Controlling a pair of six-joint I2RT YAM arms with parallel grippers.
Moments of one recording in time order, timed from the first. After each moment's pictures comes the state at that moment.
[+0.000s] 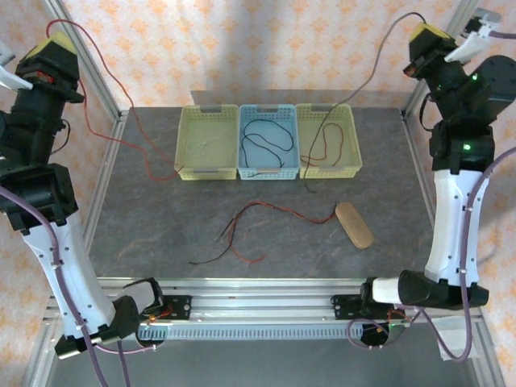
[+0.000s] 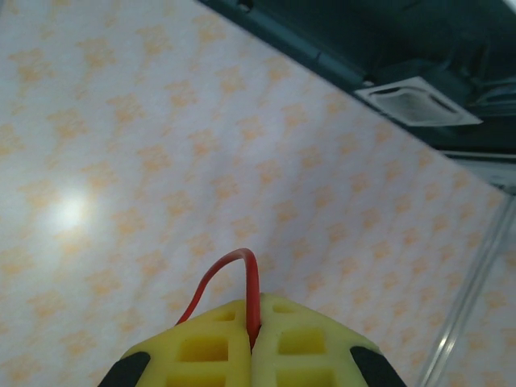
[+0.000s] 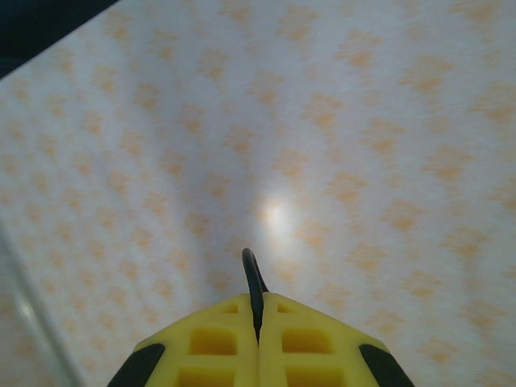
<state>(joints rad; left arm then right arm) 0.39 1.13 1.88 -0.27 0.48 -0.68 -0.11 1.35 1.89 -0.26 -0.40 0.42</state>
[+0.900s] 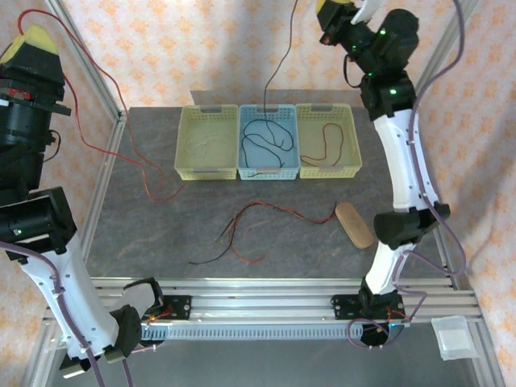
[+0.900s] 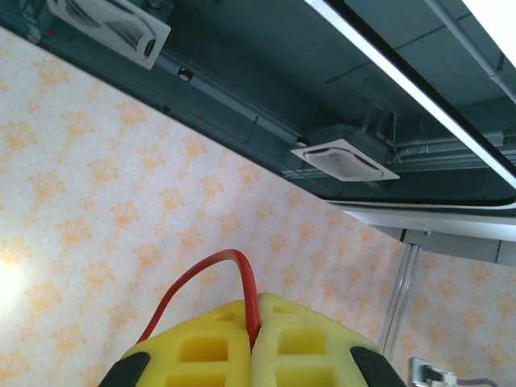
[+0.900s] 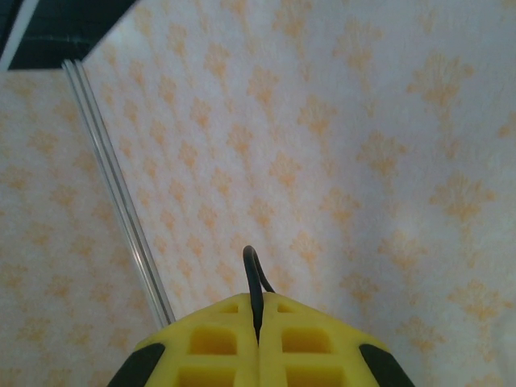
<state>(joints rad) 0.39 1.06 1.90 -0.16 0.47 -0.81 0.24 1.86 2.36 -0.21 -0.39 0.37</state>
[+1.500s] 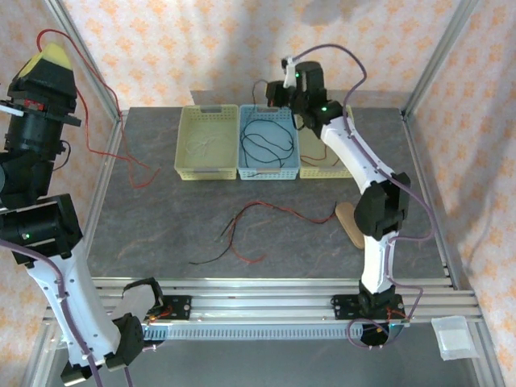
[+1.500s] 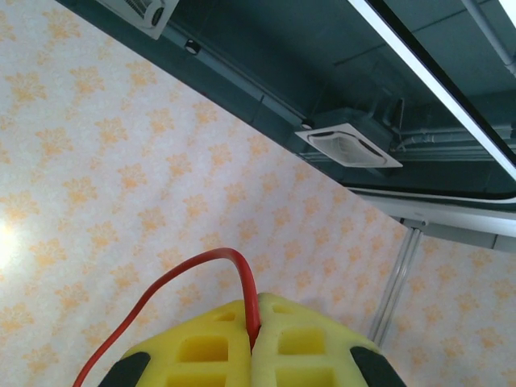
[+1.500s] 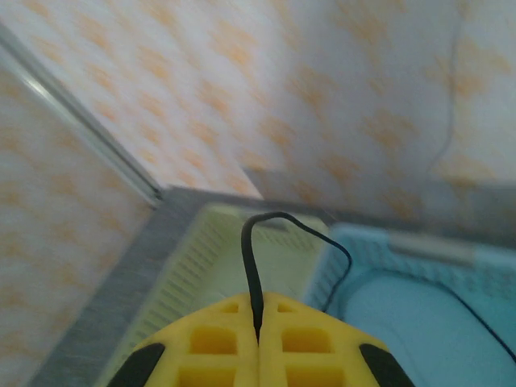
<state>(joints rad) 0.37 1.00 1.79 -0.15 0.50 -0.83 0.42 2.00 1.99 -0.34 -0.19 0.36</state>
